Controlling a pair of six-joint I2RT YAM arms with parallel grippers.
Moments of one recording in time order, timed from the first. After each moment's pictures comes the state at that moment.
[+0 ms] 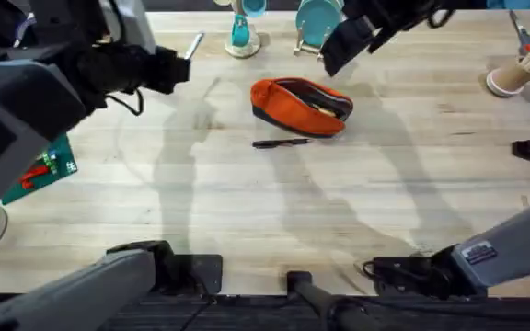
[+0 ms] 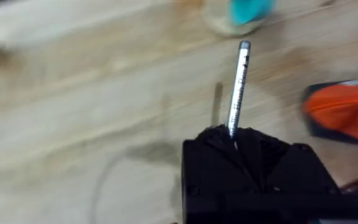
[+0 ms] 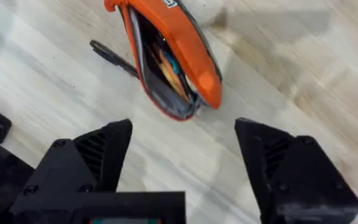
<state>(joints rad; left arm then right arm) 0.12 1.30 0.87 -0.30 0.32 0.30 0.32 1.81 1.95 -1.46 -0.19 -0.27</state>
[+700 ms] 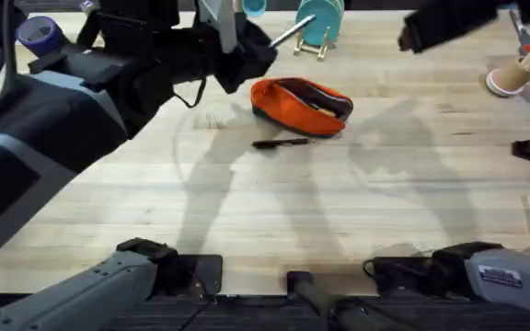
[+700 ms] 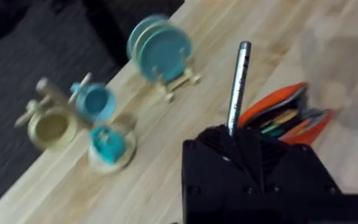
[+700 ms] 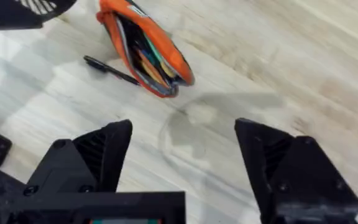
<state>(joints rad) -0.26 1.22 0.87 -0.12 0.51 0.48 0.19 1.39 1.81 -1.45 -0.17 -0.24</state>
